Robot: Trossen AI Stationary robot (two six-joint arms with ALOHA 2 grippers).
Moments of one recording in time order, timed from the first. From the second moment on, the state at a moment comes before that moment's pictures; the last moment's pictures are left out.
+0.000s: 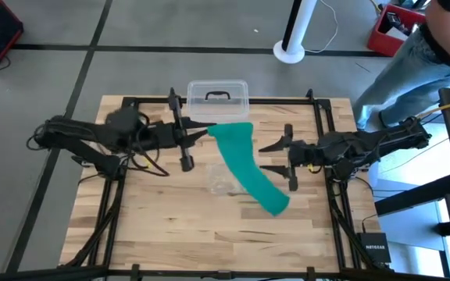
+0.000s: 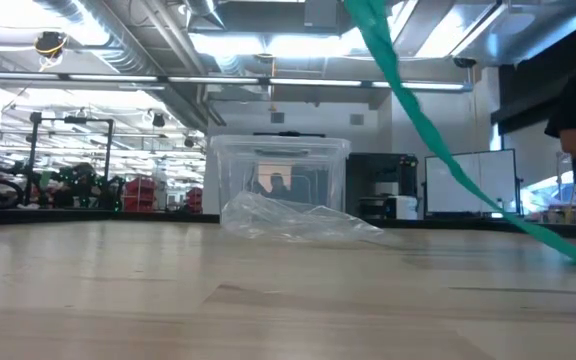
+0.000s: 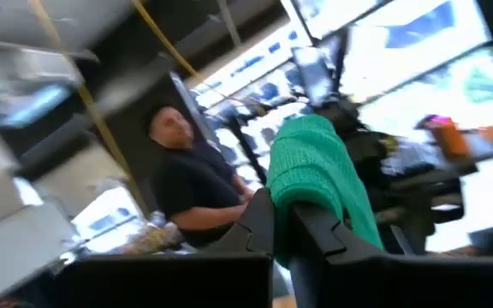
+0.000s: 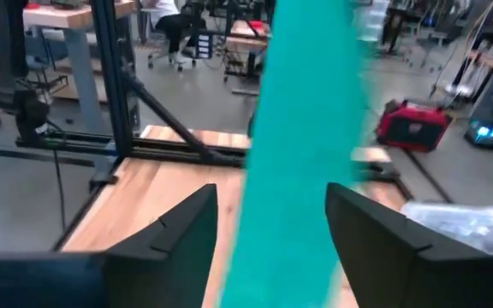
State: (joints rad) left arm -0.20 1.27 1.43 0.08 -0.35 0.58; right arm 0.31 1.02 1.07 -0.22 0.28 -0.06
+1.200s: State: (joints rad) left arm -0.21 1.28 1.47 0.16 -0.37 0.61; right arm 0.17 1.15 0.99 -0.05 0.06 -0.03
